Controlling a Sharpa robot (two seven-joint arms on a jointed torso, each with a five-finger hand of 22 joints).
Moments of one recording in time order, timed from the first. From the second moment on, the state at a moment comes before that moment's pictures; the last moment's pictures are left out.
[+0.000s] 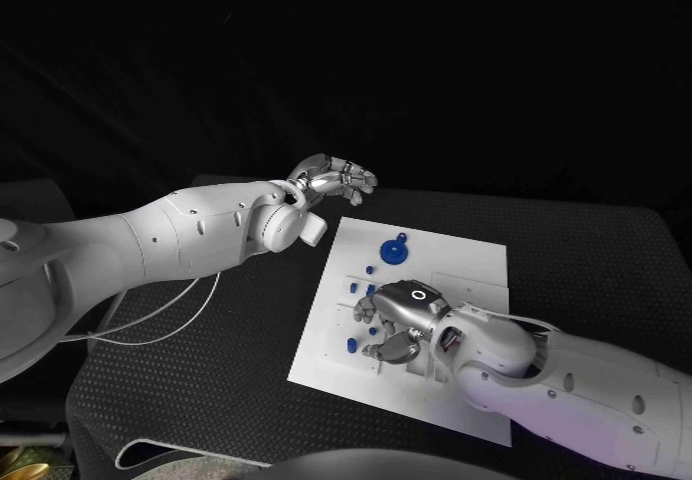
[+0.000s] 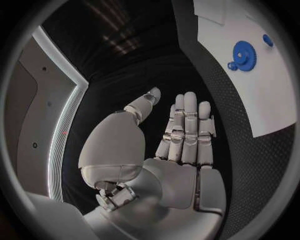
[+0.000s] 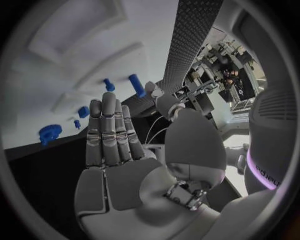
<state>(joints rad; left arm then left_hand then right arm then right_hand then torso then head) 1.27 -0.66 -0.11 1.12 -0.20 -0.18 0.29 1.10 -0.15 0.52 -0.20 0.06 0.87 0.17 0.25 0.56 1.25 0.09 0.07 0.30 1.04 0.00 0.77 0.56 0.02 0.79 -0.09 0.67 1.31 1.09 -0.55 -0.17 1.58 -1.72 -0.33 -0.14 1.04 -0.30 0.65 -0.27 0.05 0.88 0.18 0.27 0.45 1.08 0.13 0.19 0.15 1.19 0.01 0.62 0.87 0.24 0.93 0.13 0.57 1.31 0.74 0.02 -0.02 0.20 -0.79</state>
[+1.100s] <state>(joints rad) 1.27 -0.68 -0.14 1.11 -0.21 -0.17 0.29 1.10 -0.15 0.52 -0.20 0.06 0.87 0.17 0.25 0.56 1.25 0.09 0.07 0.30 1.04 0.00 0.77 0.56 0.02 0.79 -0.09 0.67 1.31 1.25 -0.96 -0.18 1.63 -0.92 -0.06 -0.27 1.00 -0.21 0.54 -0.06 0.05 0.90 0.14 0.32 0.53 0.97 0.03 0.88 0.70 1.17 -0.08 1.03 1.12 0.26 0.95 0.06 0.86 1.31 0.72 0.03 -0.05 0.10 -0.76</state>
